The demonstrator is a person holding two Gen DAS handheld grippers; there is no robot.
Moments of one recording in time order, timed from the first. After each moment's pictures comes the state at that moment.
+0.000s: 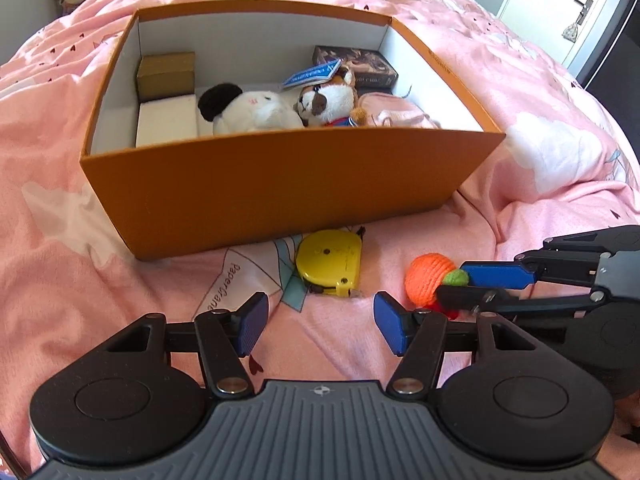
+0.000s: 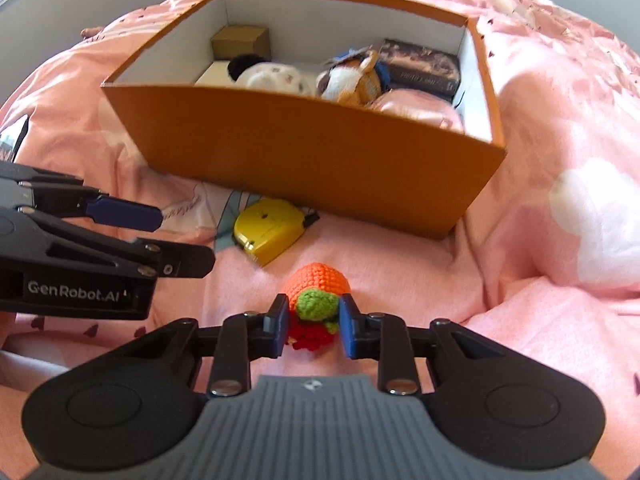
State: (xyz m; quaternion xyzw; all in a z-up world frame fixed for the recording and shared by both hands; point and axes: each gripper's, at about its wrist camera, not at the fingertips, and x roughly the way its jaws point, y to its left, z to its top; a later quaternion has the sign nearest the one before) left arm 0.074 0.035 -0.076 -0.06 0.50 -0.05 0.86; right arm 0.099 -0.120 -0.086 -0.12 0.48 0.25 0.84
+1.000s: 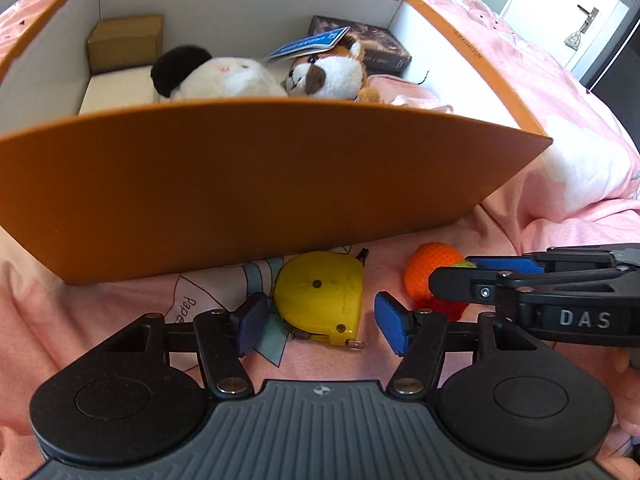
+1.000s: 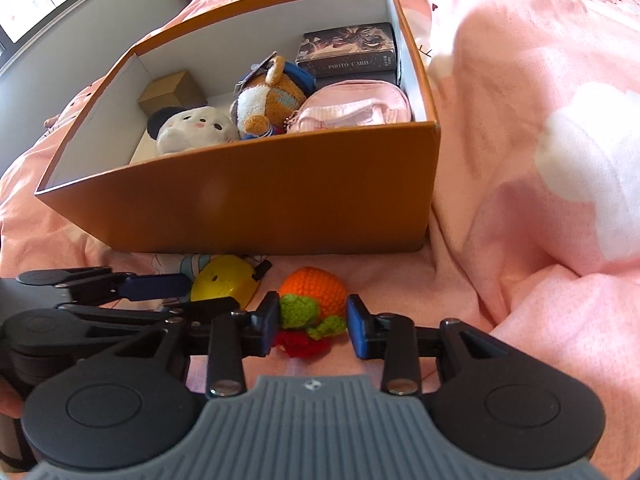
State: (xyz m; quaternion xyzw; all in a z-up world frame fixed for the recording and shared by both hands) left arm 0.120 0.028 -0.130 -0.09 0.51 -0.07 0.85; right arm 0.154 -0.152 -0.115 0.03 0.51 0.23 0.83
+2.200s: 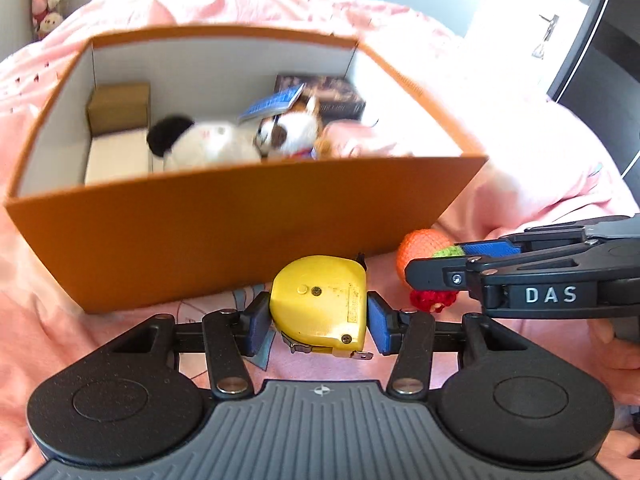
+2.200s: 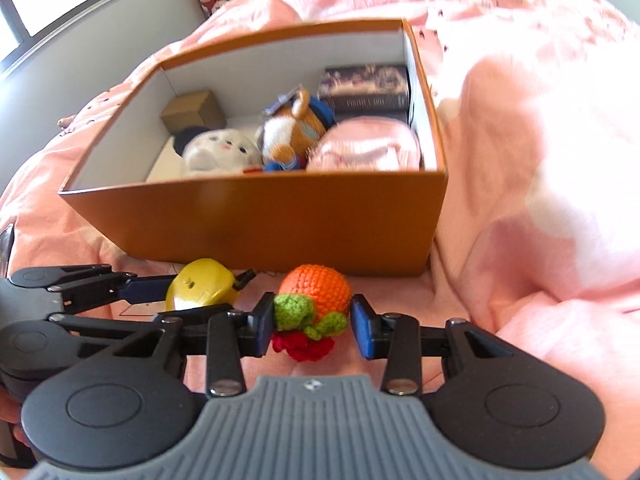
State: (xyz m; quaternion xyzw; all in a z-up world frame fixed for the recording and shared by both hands) left arm 0.086 0.022 -0.093 -0.07 0.44 -0.10 0.89; right arm 0.138 -0.151 -0.089 0.00 0.46 0.24 0.85
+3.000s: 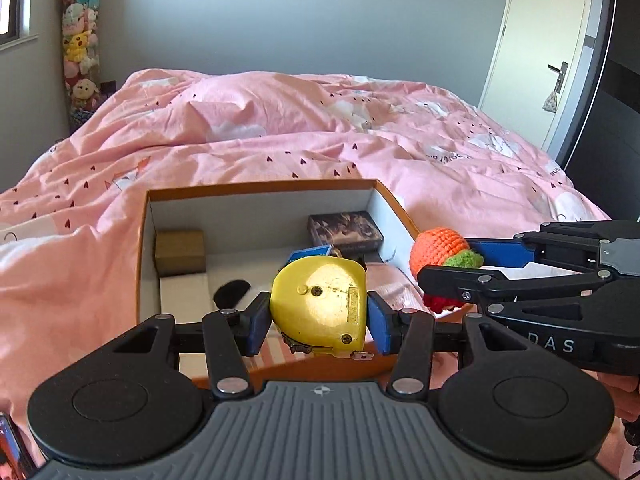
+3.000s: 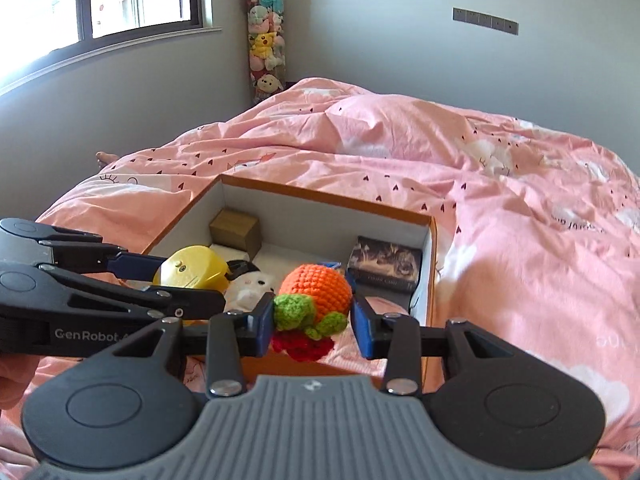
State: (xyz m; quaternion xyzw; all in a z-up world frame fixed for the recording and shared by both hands) left arm 0.111 0.037 0.011 -0.04 0.35 -0.05 0.93; right arm 0.133 -0.123 0.024 -0.09 0.30 0.28 0.91
